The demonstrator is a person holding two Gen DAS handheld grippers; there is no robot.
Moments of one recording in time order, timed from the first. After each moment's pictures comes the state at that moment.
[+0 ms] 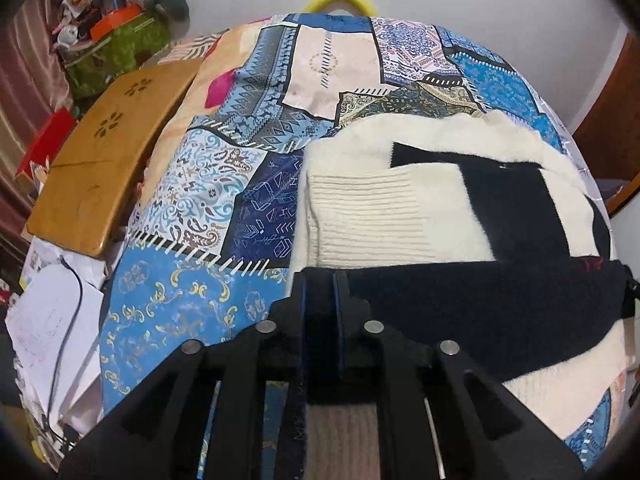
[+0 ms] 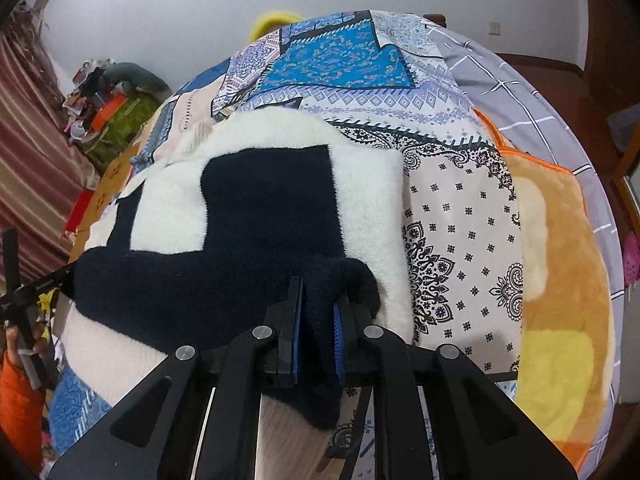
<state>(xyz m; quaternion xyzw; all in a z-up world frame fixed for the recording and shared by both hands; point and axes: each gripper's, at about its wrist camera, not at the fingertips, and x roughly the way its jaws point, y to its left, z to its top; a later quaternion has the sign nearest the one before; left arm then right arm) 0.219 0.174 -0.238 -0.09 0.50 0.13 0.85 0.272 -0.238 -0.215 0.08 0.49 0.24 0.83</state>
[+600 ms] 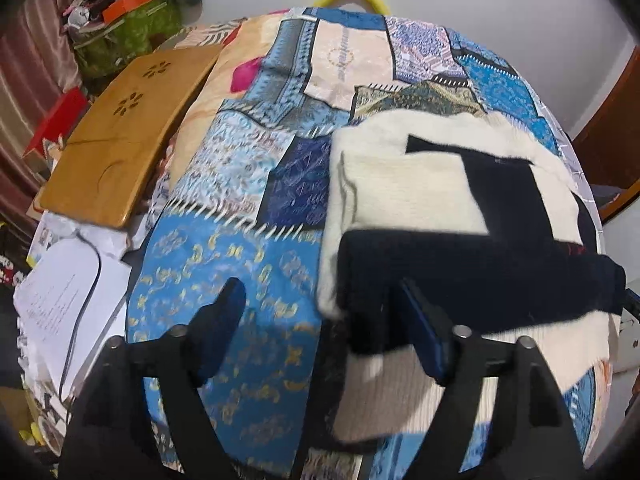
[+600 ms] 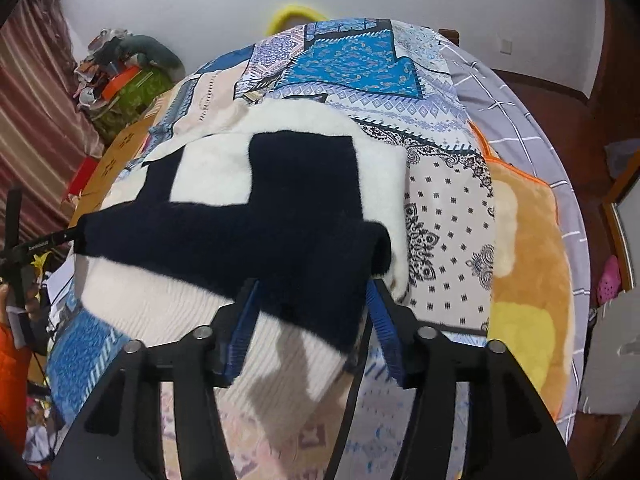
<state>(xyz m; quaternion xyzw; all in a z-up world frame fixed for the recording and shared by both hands) 0.180 0.190 -0.214 -0.12 0.52 0.14 0.84 0.225 -0.240 -0.180 0.02 0.49 0.24 0.84</state>
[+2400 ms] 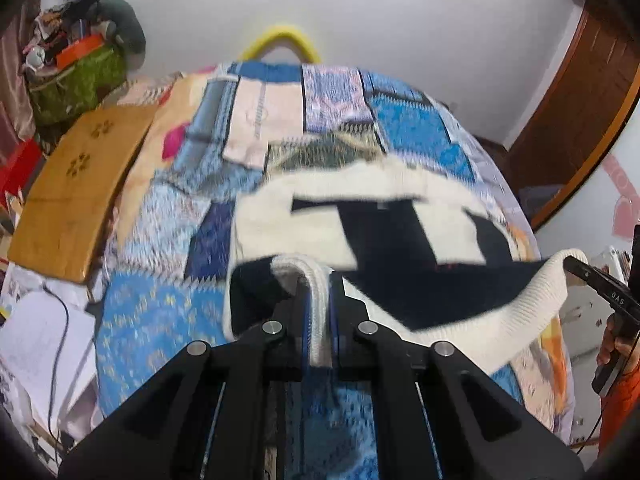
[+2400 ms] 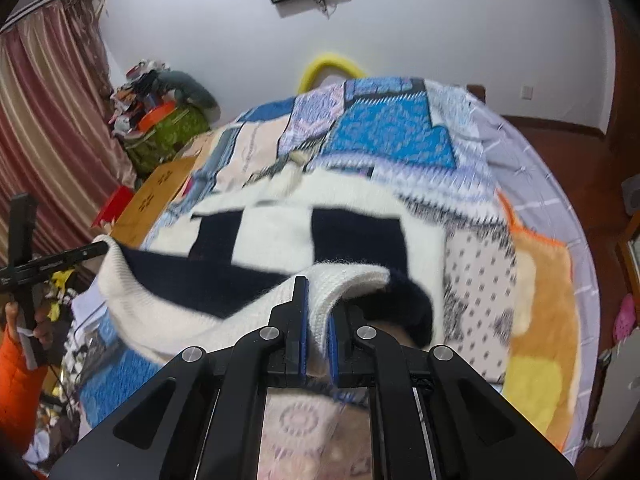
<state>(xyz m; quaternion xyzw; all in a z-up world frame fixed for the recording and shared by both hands) 0.189 0.140 -0.141 -0.12 0.43 0.04 0.89 0.229 -0.215 -0.133 0.05 0.41 0.28 0.87</state>
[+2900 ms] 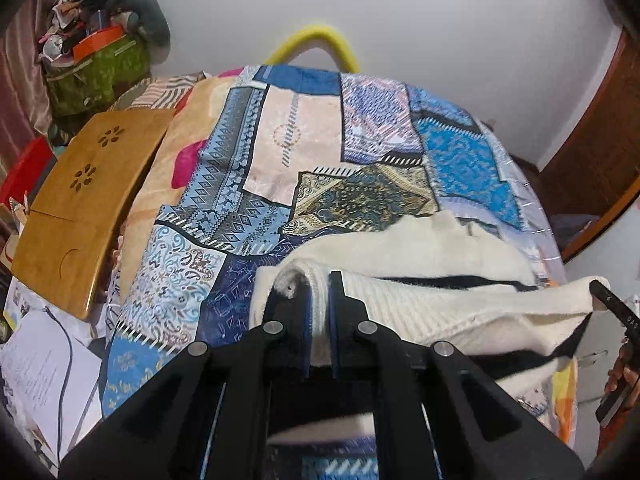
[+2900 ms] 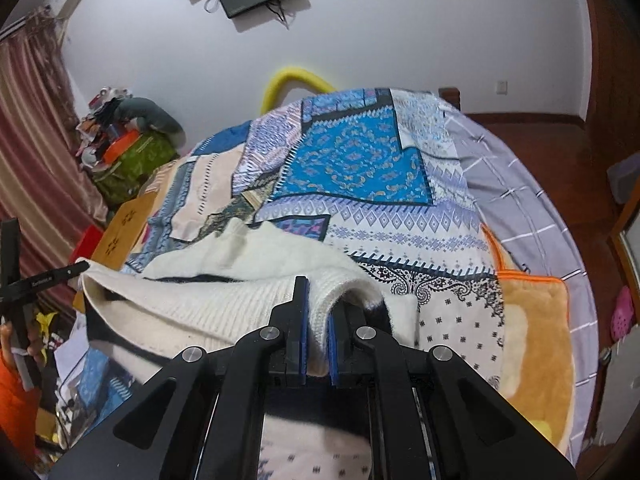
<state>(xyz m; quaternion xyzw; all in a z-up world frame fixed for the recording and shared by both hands) 0.289 0.181 -0.163 -0.13 0.45 0.09 0.88 0.323 -0.218 -0.147 0.08 0.42 0.23 0.87</state>
